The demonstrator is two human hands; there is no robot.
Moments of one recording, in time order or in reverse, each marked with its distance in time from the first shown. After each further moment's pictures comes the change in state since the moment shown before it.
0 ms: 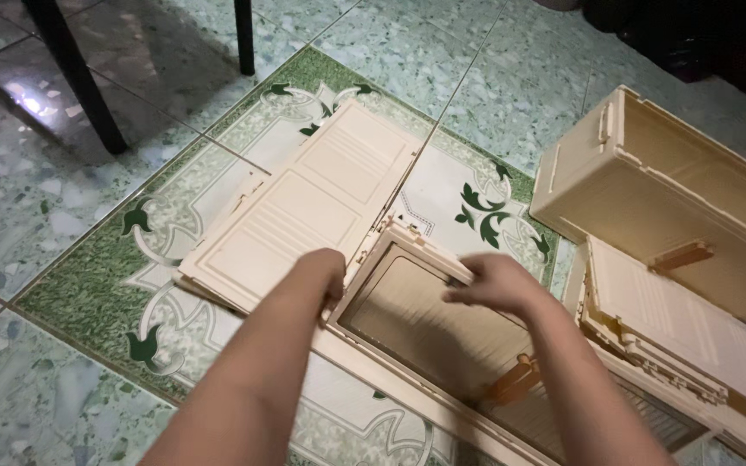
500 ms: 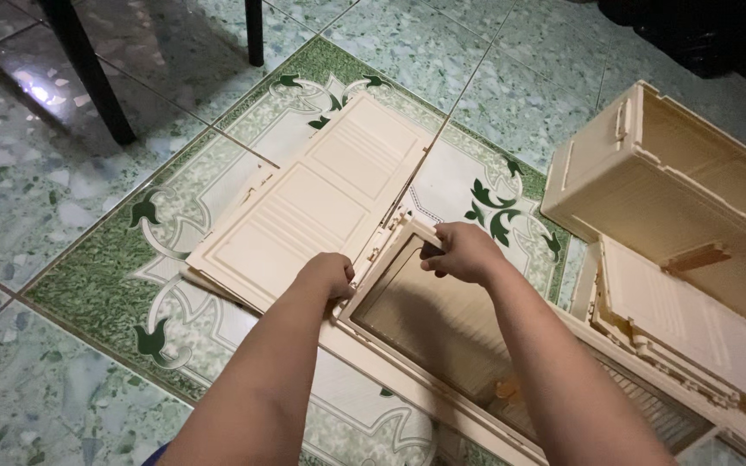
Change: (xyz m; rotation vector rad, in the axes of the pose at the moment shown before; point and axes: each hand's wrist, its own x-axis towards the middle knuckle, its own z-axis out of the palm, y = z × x) left_hand -0.001 -0.016 0.029 -0.465 0.153 -0.107; right_hand 0.048 -0.045 0.014 0.152 0.065 -0.103
